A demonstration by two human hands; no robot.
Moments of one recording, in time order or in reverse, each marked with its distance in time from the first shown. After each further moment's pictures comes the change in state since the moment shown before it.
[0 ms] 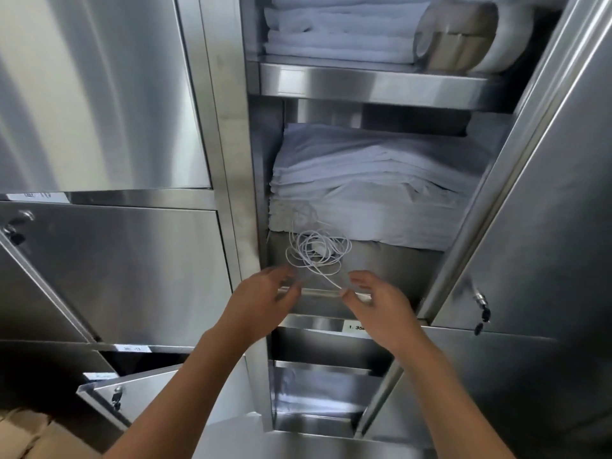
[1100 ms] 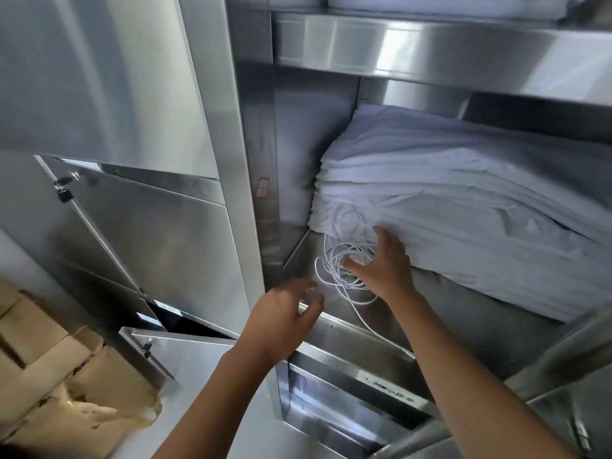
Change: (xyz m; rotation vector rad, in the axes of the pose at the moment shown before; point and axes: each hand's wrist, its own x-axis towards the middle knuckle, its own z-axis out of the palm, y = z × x) left_hand 0.049 0.006 0.057 -0.060 0.178 -0.285; right_hand 0.225 0.039 0.065 -0.238 -0.109 -0.204
